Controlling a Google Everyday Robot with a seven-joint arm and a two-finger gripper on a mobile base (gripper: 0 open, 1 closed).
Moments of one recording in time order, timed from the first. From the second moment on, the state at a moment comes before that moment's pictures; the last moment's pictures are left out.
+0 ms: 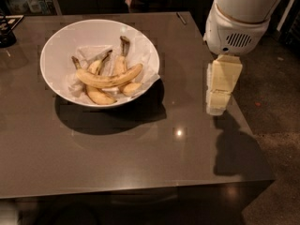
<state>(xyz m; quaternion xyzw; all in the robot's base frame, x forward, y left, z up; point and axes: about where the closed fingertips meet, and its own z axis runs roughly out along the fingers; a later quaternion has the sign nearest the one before) 0.478 -0.132 0.961 -0.66 0.75 -0.05 0.10</state>
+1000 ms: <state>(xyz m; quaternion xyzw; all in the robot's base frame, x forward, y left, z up) 0.536 -0.053 0.952 -0.69 0.72 -0.01 0.09</state>
